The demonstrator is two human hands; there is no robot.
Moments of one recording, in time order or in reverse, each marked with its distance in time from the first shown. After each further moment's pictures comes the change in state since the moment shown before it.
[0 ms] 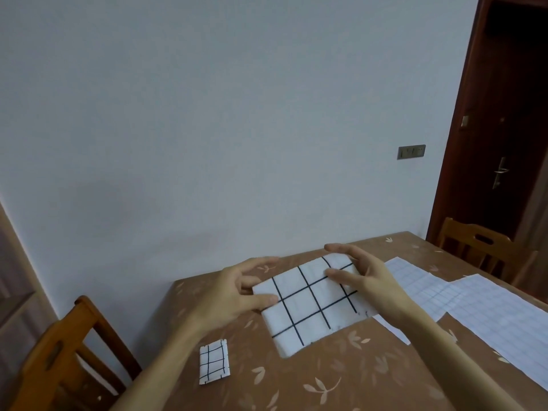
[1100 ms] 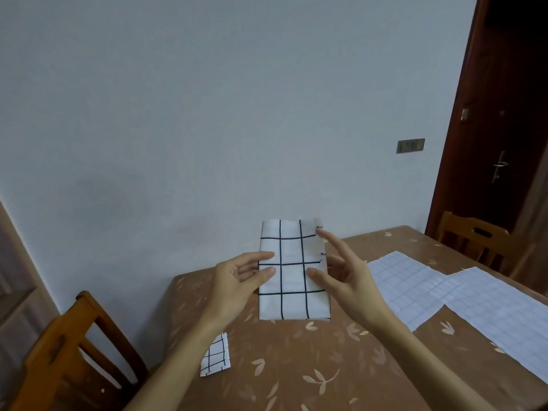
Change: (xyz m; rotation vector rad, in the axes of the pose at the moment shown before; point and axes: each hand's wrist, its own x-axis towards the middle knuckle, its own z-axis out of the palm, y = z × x) left_hand 0.008 -0.015 0.020 -0.053 0.374 0.101; right_hand -0.007 0.016 0.032 0.009 0.037 -0.209
